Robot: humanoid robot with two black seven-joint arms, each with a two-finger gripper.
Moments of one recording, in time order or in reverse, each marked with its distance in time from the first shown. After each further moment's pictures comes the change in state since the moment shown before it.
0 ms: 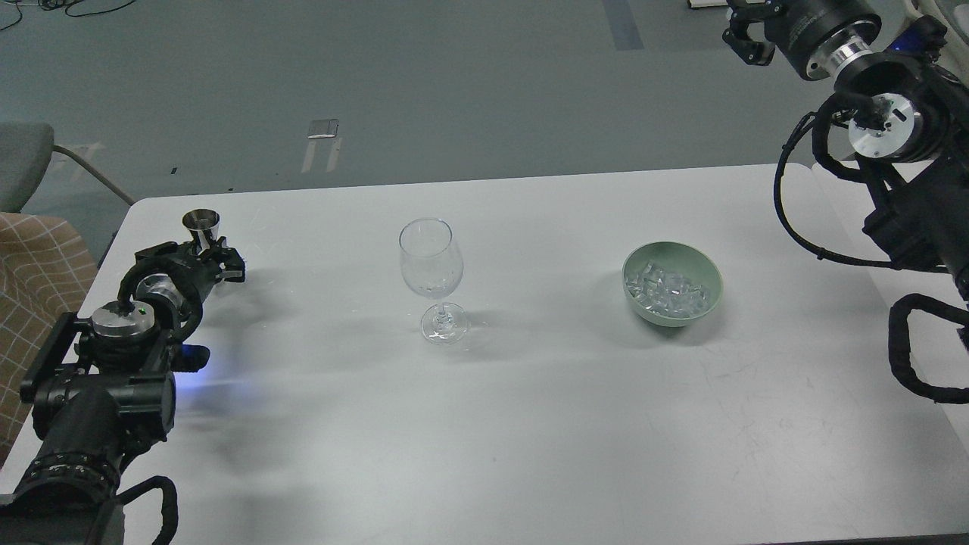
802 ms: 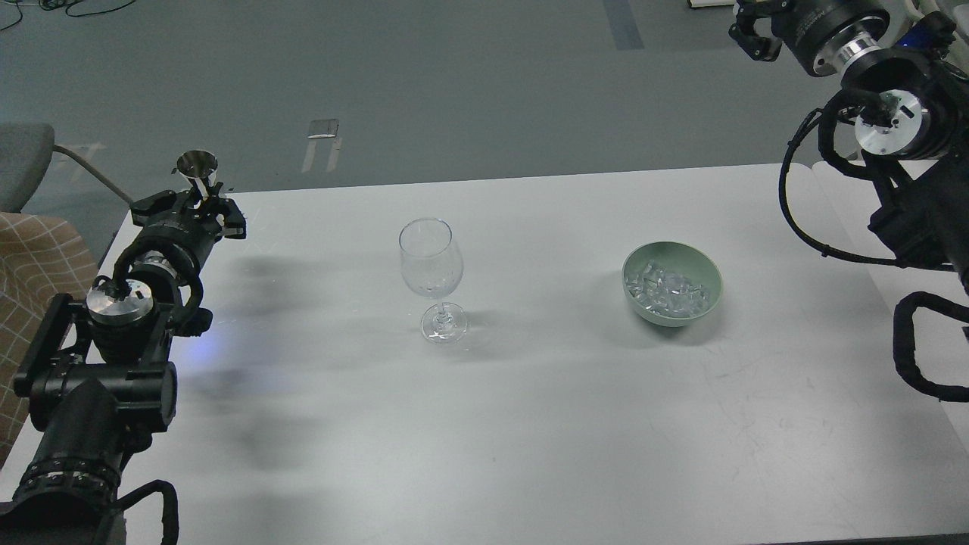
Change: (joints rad) left arm 0.036 -0.007 0.001 -0.206 0.000 -0.062 -0.017; right arm 0.003 -0.011 0.006 0.002 0.003 0.000 0.002
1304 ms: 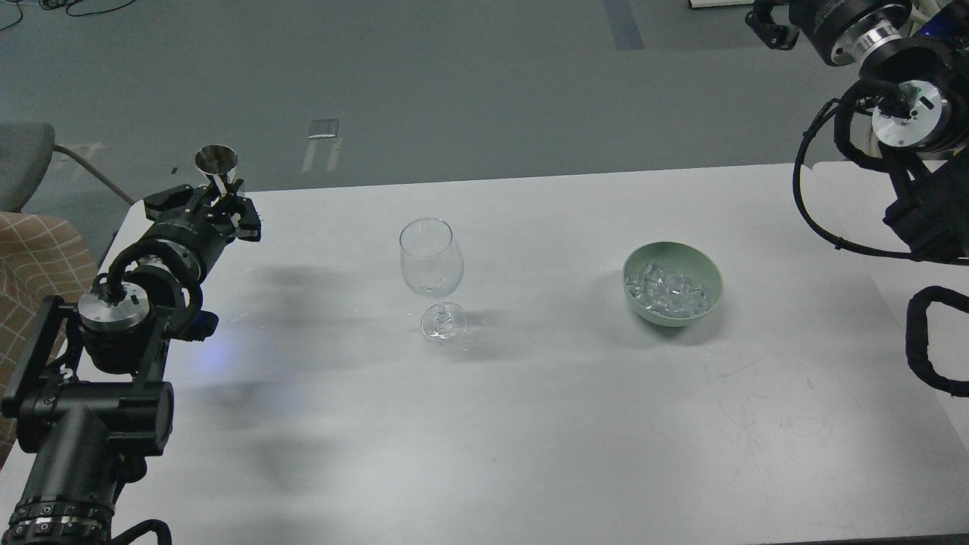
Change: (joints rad) left arm 0.128 -0.003 0.004 -0.322 0.001 0.173 0.072; right arm 0.009 -0.024 0.001 0.006 0.000 0.002 0.002
